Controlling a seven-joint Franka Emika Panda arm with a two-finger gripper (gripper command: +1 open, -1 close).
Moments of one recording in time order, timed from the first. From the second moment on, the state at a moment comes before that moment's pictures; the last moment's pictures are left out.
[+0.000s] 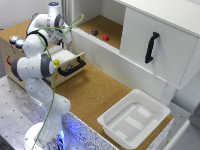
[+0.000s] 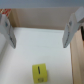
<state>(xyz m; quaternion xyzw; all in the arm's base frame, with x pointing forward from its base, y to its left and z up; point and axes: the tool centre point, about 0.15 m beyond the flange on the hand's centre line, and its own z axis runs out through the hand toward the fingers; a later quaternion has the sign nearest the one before) 0.292 0.291 0.434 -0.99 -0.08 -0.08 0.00</state>
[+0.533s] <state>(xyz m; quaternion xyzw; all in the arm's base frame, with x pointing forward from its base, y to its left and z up) 0.275 0.300 0.369 -0.97 -0.21 -0.09 0.00</state>
